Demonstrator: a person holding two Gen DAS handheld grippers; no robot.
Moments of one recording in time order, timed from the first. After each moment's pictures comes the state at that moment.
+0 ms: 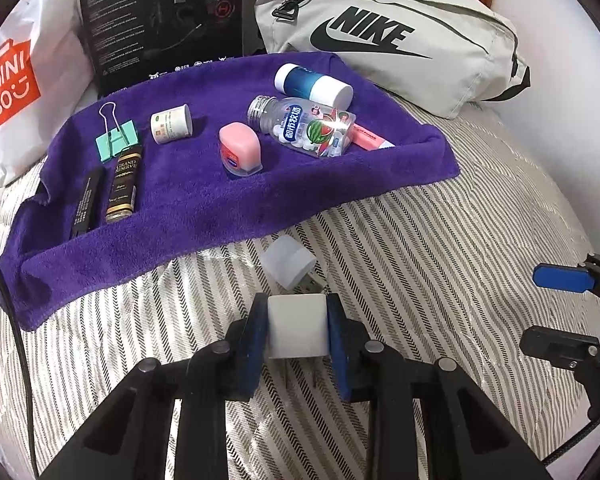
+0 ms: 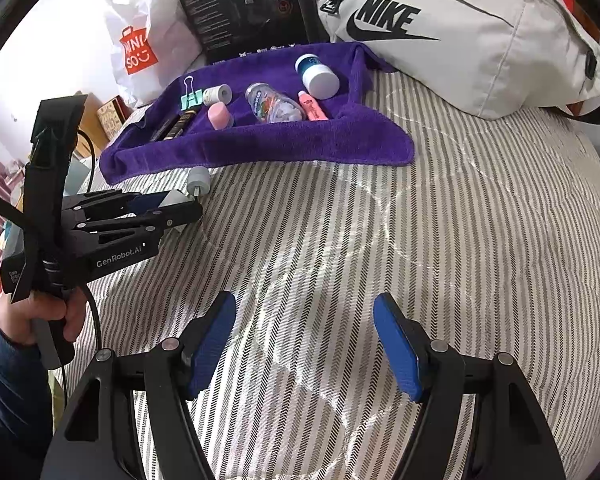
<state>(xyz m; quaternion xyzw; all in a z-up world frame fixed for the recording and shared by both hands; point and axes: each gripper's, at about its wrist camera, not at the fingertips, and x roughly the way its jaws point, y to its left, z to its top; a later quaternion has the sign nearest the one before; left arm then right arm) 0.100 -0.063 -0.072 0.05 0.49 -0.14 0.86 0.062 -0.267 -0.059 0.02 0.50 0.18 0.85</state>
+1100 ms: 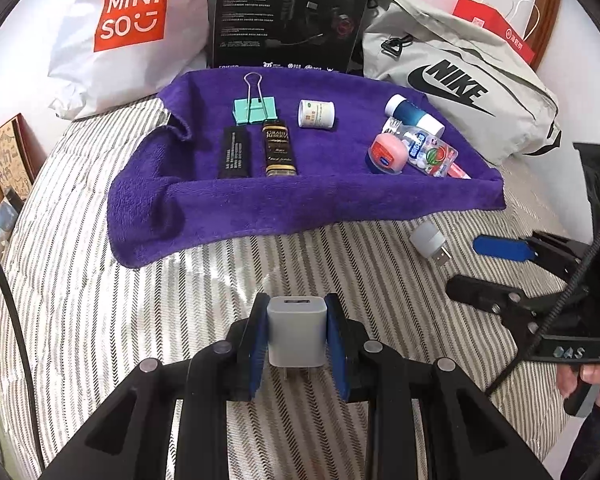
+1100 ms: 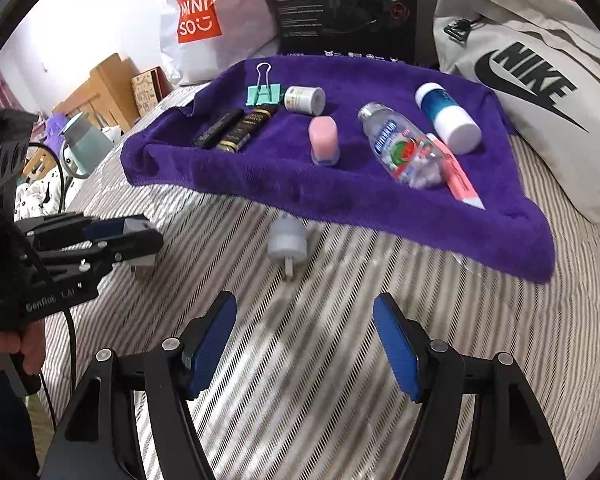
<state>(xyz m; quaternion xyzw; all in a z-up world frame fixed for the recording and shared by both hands) 0.080 0.049 -0.066 -0.03 0.47 -0.09 0.88 0.113 -0.152 -0.071 -0.05 0.47 0.24 0.85</state>
